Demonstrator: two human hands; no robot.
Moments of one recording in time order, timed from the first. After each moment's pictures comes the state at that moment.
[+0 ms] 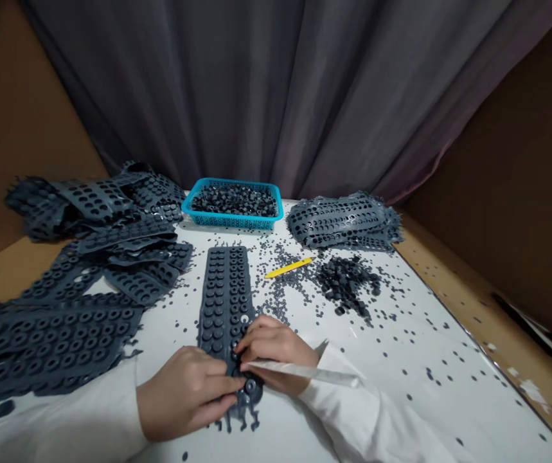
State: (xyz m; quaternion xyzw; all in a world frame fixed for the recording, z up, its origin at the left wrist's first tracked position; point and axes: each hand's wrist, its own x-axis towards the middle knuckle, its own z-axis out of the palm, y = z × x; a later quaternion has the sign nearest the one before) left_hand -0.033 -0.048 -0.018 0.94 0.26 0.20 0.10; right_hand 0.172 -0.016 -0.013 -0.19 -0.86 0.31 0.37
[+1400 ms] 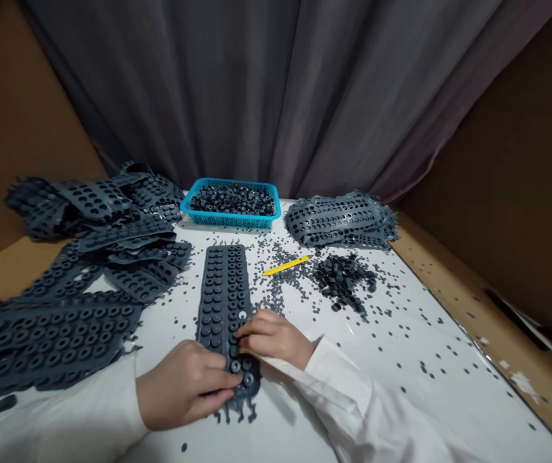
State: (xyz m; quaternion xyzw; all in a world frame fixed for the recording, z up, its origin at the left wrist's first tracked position) left_hand -0.034 -0.046 -0.015 0.94 0.24 0.19 0.14; right_hand 0.177 -0.010 -0.015 -0.17 -0.90 0.20 0.35
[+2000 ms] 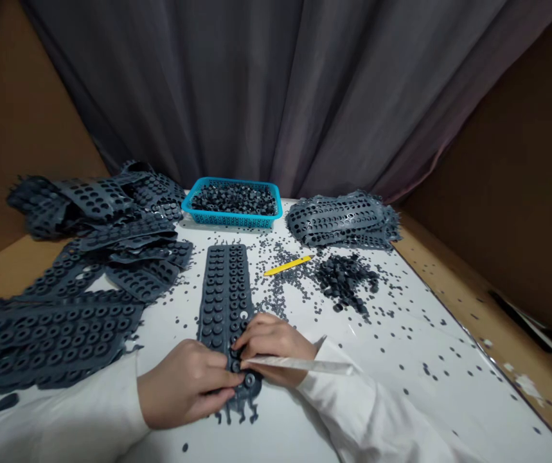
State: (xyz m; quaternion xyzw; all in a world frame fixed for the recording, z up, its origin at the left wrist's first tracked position) left_hand -0.033 -0.044 -0.013 0.94 0.25 0.18 0.14; right_hand 0.175 -0.013 -0.016 -0.17 -0.88 0.29 0.35
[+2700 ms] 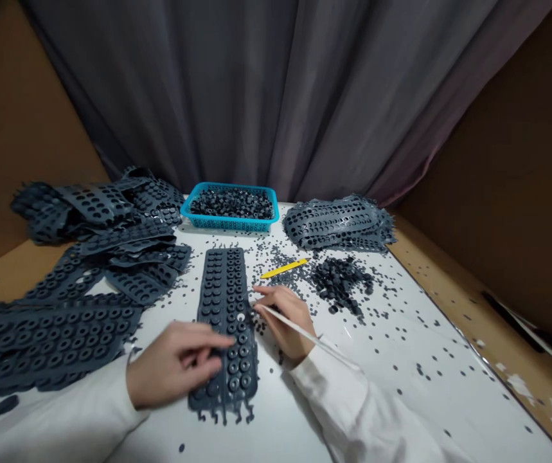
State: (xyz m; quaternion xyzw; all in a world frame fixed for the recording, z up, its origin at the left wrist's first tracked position) left_hand -0.046 -0.031 0.006 0.83 0.37 0.26 0.32; right_hand 0.182 -0.003 -0.006 -0.40 -0.77 0.19 0.46
